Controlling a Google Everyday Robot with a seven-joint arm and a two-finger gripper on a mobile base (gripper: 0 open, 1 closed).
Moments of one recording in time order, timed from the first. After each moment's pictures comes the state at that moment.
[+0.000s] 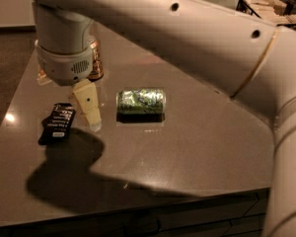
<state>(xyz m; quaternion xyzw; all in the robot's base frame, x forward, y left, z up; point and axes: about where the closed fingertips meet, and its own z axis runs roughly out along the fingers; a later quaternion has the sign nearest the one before) 0.478 0.152 0.902 -0.92 0.37 0.04 0.10</state>
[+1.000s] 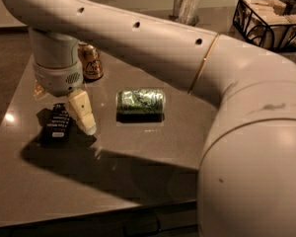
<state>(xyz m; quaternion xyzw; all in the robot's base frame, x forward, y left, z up) 0.499 0.183 0.850 -0.95 0.31 0.07 0.06</state>
